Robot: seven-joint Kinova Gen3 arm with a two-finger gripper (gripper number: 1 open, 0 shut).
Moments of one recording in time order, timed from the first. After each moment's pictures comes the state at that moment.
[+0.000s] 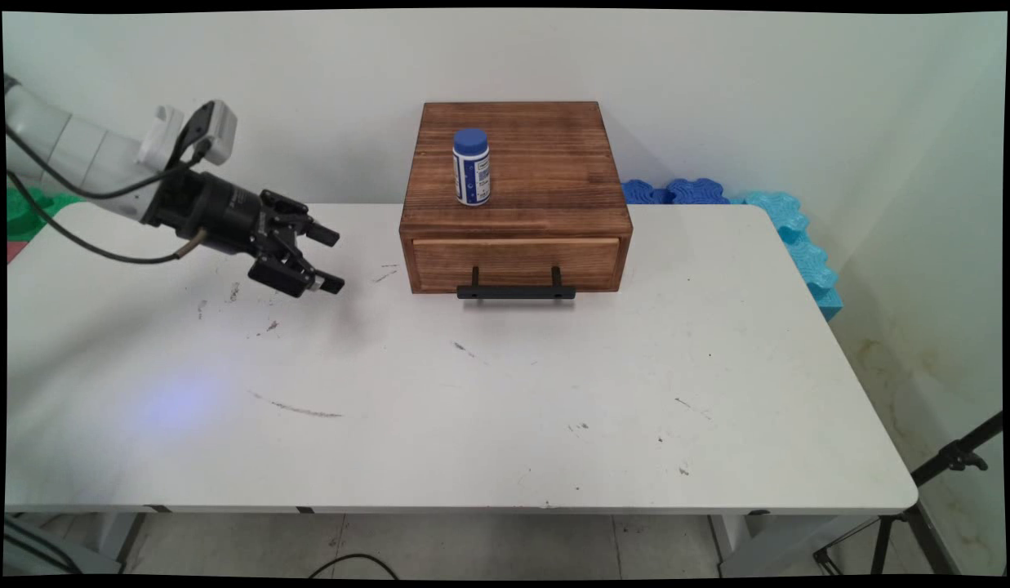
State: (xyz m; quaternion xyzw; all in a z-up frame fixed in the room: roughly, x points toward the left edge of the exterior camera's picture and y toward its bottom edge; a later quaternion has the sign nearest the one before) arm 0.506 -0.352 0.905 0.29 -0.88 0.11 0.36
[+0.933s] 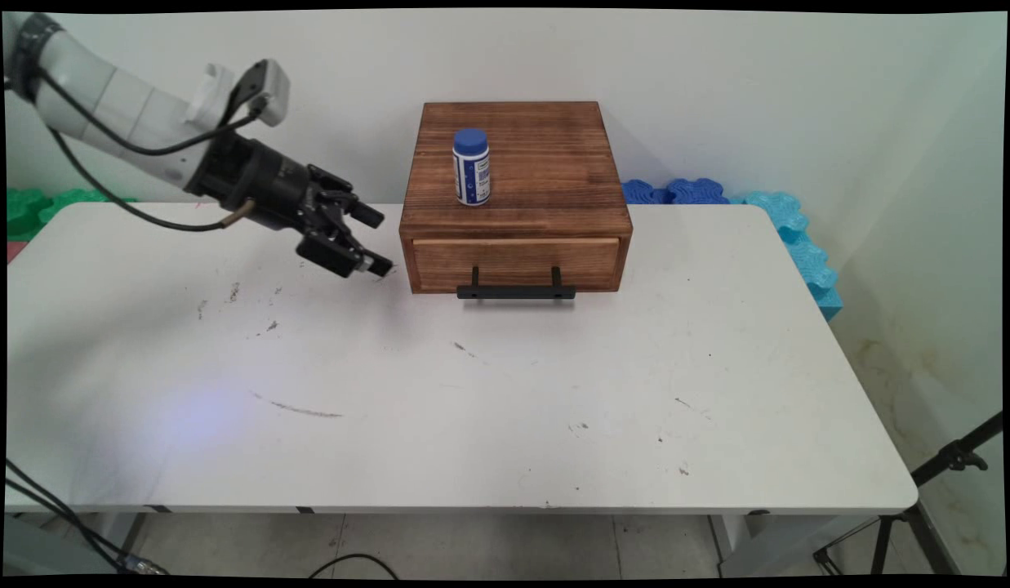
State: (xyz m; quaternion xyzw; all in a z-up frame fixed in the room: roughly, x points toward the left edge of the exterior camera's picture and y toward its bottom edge) arm 0.437 -0.372 0.947 0.28 -0.89 0.11 0.35
